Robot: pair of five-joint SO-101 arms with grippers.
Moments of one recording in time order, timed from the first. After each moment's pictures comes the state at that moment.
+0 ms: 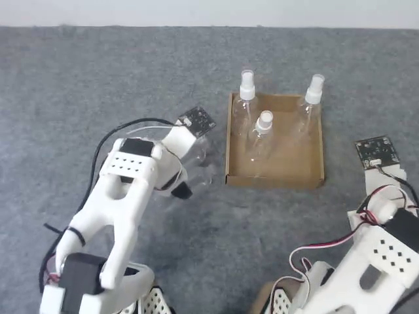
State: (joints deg) left arm 5.7 -13.3 42.5 66.3 -30.3; right arm 34.8 -54.7 45.7 86.2 45.6
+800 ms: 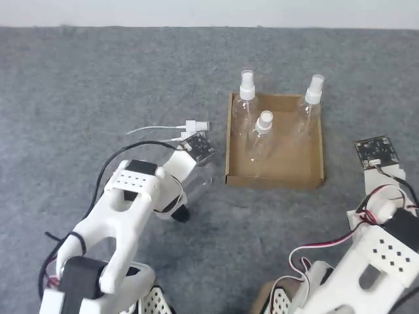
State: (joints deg) left arm 6.6 -15.3 56.2 57.5 -28.7; right arm 34.8 -54.7 45.7 86.2 45.6
